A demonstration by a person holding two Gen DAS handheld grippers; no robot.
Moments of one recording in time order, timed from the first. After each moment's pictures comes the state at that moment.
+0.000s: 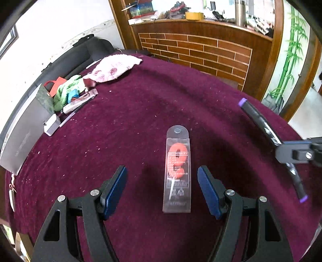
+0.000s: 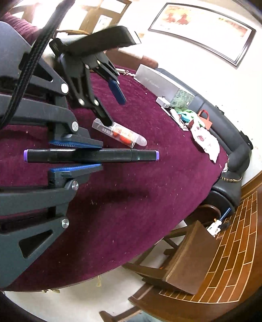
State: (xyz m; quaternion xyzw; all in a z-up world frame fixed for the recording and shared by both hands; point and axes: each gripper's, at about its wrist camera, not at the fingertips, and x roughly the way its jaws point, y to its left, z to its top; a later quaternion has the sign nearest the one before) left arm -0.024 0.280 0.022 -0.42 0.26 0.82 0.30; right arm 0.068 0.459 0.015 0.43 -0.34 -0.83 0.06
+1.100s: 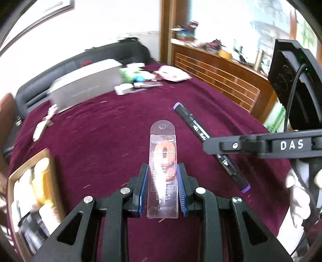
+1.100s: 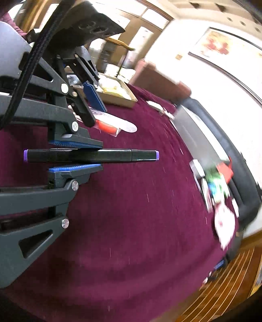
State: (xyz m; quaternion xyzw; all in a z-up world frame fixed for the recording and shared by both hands) left arm 0.071 0.041 0.105 -0.40 0.10 0.88 0.25; right arm 0.056 0.250 0.071 0.45 -0.23 -0.84 0.20
